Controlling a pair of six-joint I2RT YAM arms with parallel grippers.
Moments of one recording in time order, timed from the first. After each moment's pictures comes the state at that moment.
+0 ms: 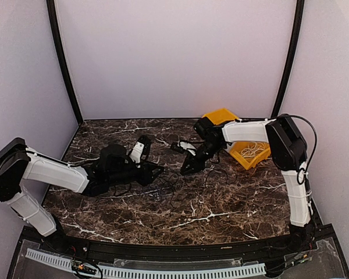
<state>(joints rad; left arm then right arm) -0.82 1.53 0.63 0.52 0.09 -0.29 0.64 2.22 1.66 -0.64 -0.69 -0.59</state>
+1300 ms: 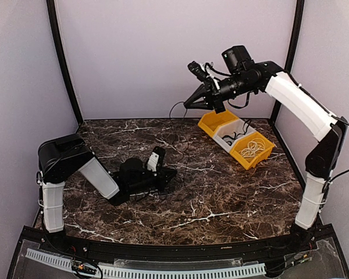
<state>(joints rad) -0.84 2.05 0.73 1.10 0.12 -0.26 0.61 1.87 2.10 -0.97 -0.92 -0.66</state>
